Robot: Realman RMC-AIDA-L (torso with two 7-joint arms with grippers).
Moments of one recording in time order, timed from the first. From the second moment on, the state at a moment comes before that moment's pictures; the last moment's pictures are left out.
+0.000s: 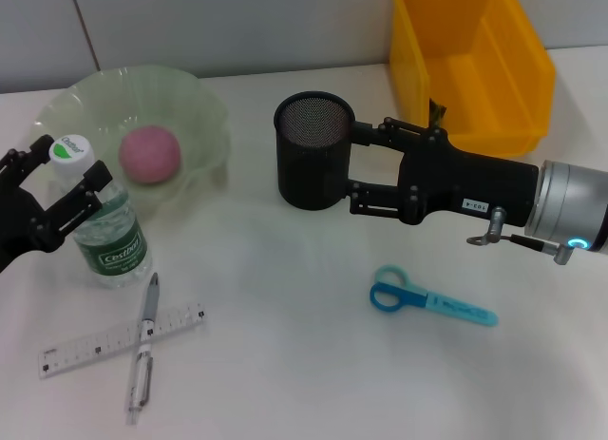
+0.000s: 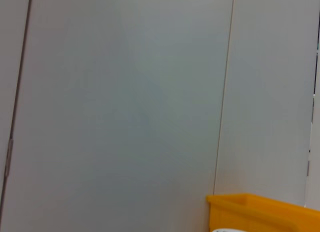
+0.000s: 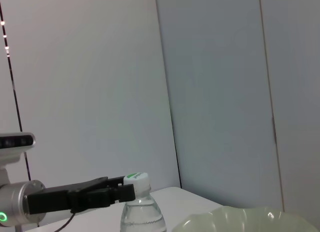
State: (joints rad) left arm -0.35 -2.06 0.66 0.32 1.39 1.50 -0.81; right arm 0.43 2.08 -1.12 -0.61 -1.38 -1.39 1.15
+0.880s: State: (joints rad) left arm -0.28 -2.03 0.71 0.63 1.45 1.84 -1.30; right arm 0.44 2.08 -1.03 -0.59 -1.37 -1.43 1.15
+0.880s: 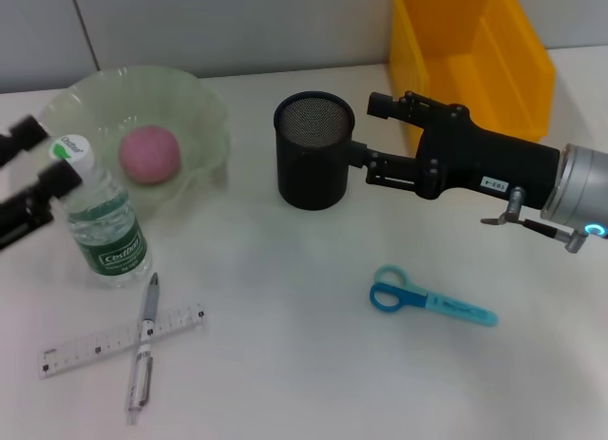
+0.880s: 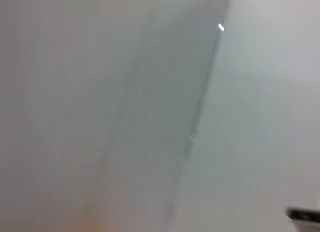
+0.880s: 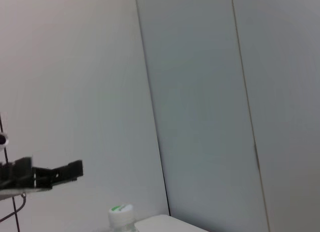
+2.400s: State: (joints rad) left arm -0.46 -2.06 0.79 0.84 2.05 1.78 -1.60; right arm 0.40 2.02 -1.01 -1.05 -1.81 -1.58 1.71
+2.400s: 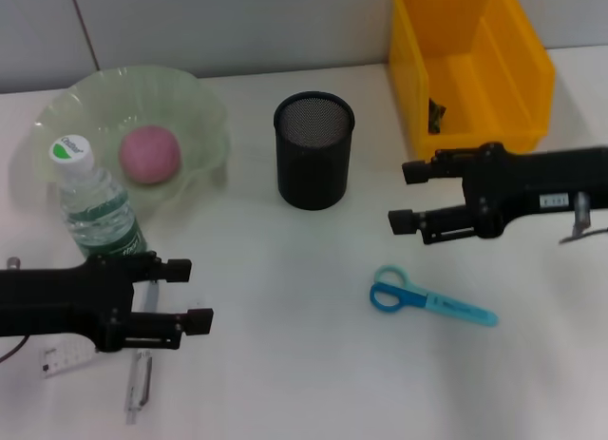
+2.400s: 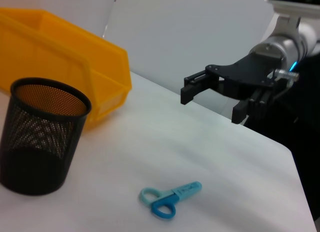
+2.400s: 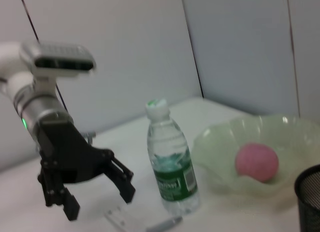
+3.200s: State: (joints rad) left arm -0.46 -2.06 0.77 0.86 2.03 1.78 -1.59; right arm 0.78 2.06 -1.15 -1.26 -2.63 -1.86 2.32
